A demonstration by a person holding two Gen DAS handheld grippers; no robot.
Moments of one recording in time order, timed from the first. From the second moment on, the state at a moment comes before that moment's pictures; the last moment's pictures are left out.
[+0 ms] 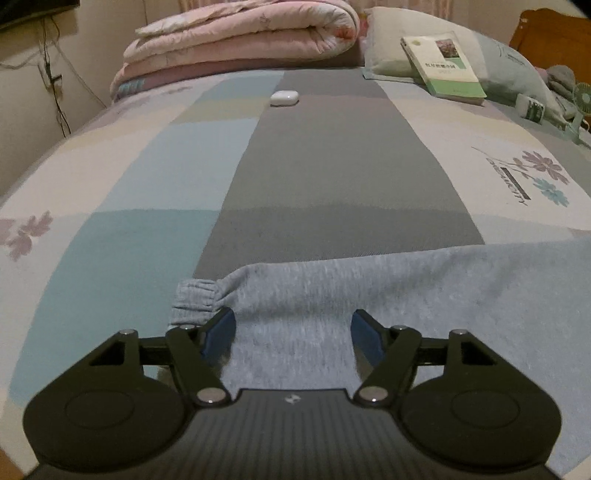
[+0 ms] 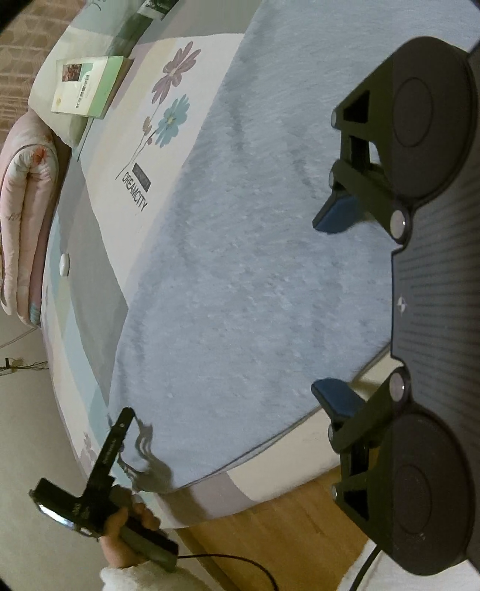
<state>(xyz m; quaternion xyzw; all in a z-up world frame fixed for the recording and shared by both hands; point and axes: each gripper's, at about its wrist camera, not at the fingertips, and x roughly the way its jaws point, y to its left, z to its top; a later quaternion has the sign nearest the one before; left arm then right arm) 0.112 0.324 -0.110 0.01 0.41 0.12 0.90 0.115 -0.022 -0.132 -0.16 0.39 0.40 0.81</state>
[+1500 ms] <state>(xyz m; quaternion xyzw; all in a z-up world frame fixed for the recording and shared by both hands) 0.075 0.244 -0.084 0.03 0.41 0.06 0.91 0.119 -0.025 -0.116 -0.19 0.36 0.37 0.83</state>
